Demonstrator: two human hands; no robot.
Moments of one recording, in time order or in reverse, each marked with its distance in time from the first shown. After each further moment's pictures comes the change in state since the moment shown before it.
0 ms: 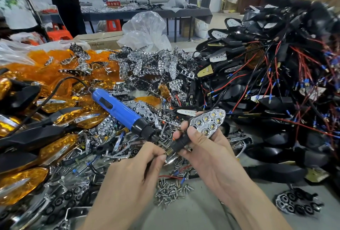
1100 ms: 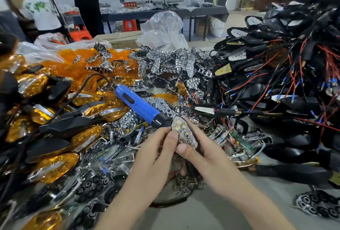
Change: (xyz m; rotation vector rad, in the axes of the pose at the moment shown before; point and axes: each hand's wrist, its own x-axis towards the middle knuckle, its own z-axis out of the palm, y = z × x) left_hand 0.010 0.005 0.006 -0.688 0.023 -0.243; right_hand -0.003 0.026 -0.007 -0.840 -0.292 -0.010
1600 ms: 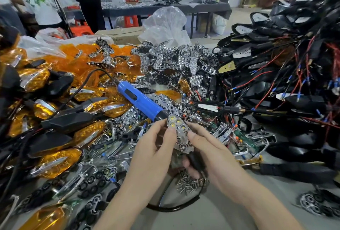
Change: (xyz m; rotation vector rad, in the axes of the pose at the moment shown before) left_hand 0.005 -0.005 -0.004 0.026 0.118 -0.052; right_hand 0.007 0.003 0.006 0.467 0.042 0.224
